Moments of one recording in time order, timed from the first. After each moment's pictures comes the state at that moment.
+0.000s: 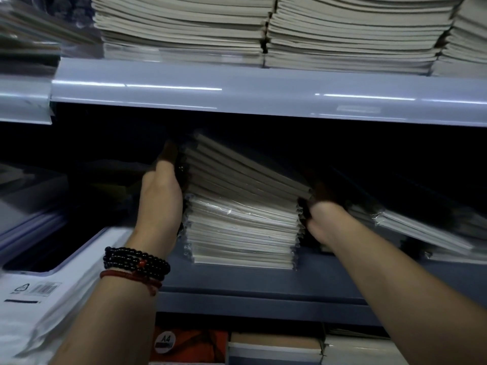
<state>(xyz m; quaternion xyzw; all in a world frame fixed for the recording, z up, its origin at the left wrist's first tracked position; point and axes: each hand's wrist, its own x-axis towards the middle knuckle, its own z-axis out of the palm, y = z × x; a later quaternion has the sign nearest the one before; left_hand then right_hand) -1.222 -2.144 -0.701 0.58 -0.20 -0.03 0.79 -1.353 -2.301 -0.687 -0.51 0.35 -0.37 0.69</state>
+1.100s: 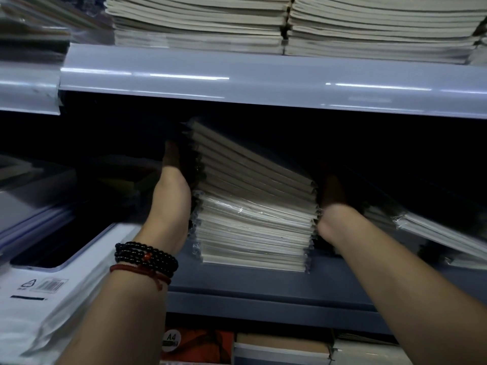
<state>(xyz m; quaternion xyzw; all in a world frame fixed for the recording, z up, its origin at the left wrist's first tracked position) -1.205 -2.152 -0.707 0.52 -0.22 -0.12 0.82 -1.339 -2.303 -0.683 -0.55 0.37 -0.38 0.64</state>
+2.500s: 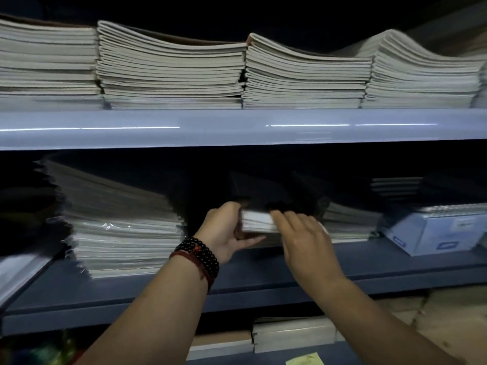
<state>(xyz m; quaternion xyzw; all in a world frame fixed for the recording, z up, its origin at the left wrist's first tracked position) -1.410 -2.305 -0.696 0.56 -0.18 -0.42 0.69 -1.533 -2.419 -0.769 -0.88 0.23 -0.40 -0.14</state>
